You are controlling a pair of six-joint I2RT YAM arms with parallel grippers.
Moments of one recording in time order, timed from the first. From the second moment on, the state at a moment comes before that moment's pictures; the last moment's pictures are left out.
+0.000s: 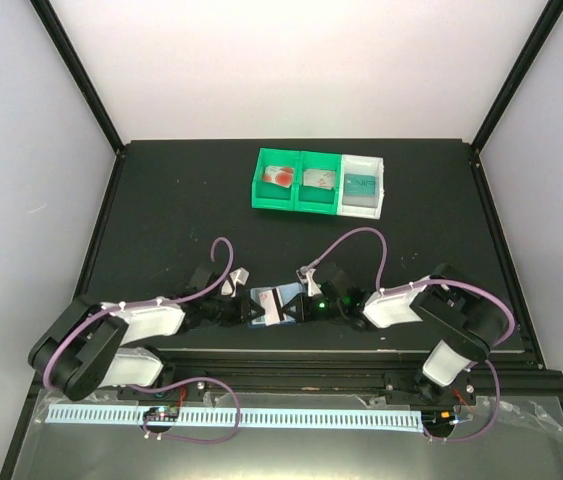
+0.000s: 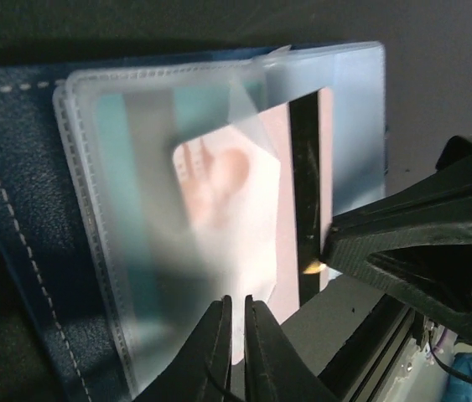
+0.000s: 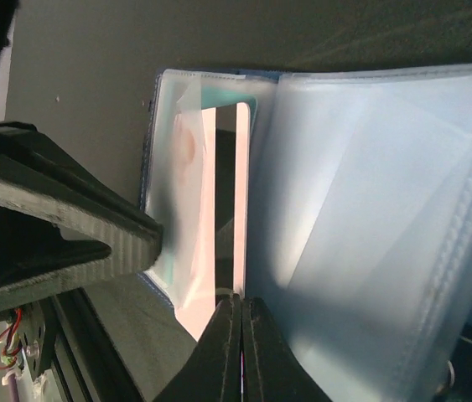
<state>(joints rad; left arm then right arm) -0.55 1.32 0.28 0.17 0.58 -0.80 0.90 1.64 0.50 0.43 -0.38 0.82</state>
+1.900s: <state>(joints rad) -1.23 0.85 0.23 0.25 -0.37 0.32 0.89 1.21 0.53 0.22 -0.41 1.15</state>
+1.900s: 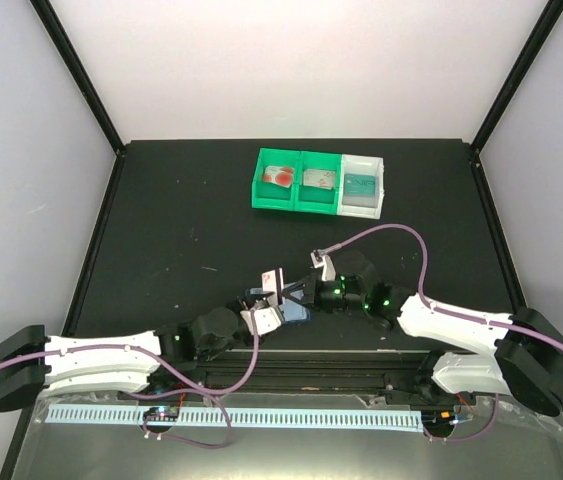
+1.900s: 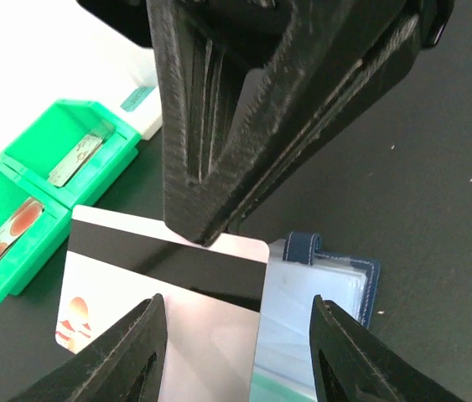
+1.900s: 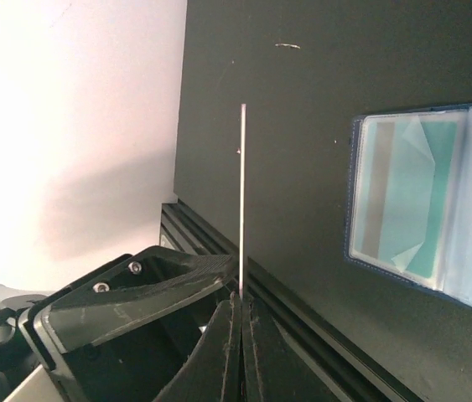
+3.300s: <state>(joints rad) -0.84 0.69 0.34 0.08 0.08 -0.42 0.89 0.80 0.42 0.14 -0.29 0.77</state>
